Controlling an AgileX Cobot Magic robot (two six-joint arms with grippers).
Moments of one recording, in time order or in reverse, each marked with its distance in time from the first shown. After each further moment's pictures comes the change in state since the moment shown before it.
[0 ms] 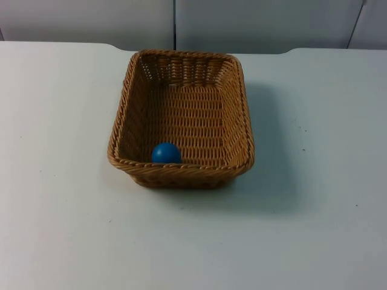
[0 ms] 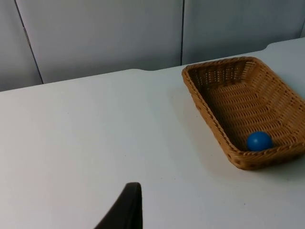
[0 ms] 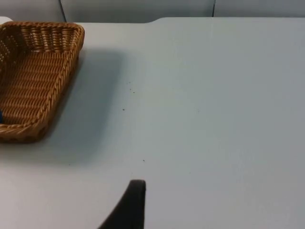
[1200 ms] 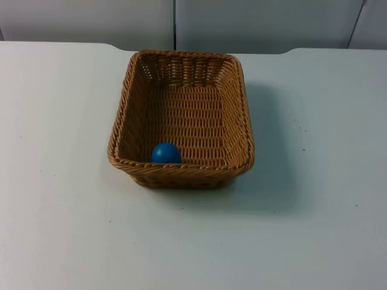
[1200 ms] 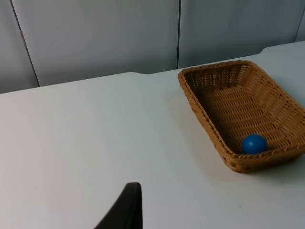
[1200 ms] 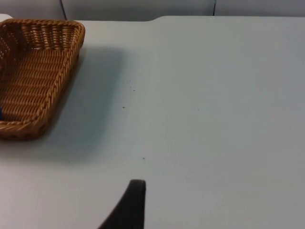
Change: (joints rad) right arm 0.000 -0.001 0.000 0.002 0.002 -0.007; left arm 0.000 -0.011 0.000 -0.013 0.000 0.000
